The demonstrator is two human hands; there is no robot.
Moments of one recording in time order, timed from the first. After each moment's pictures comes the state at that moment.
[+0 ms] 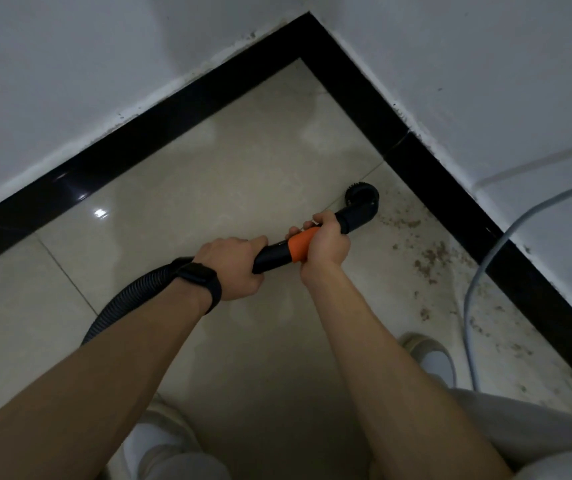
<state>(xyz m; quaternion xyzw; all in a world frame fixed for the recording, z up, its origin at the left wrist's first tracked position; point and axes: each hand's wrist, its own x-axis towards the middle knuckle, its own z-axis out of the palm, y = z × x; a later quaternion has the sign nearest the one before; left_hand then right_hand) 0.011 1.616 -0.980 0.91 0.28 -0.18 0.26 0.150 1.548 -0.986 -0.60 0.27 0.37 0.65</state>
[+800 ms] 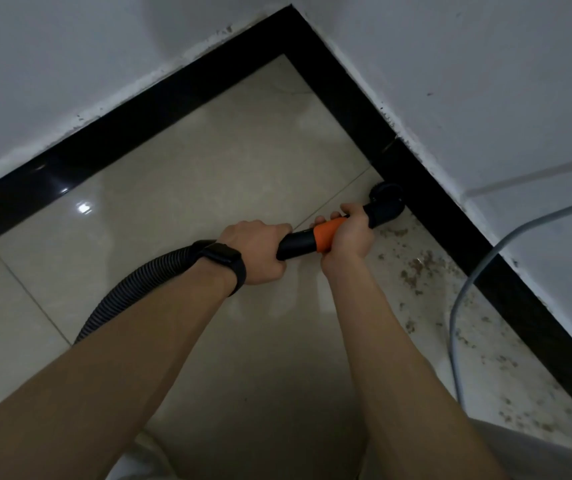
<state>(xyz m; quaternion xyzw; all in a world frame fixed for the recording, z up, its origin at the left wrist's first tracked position) 0.089 1.622 -0.983 0.91 0.25 -0.16 0.29 0.222 1.544 -0.985 -0.61 0.30 0.32 0.66</state>
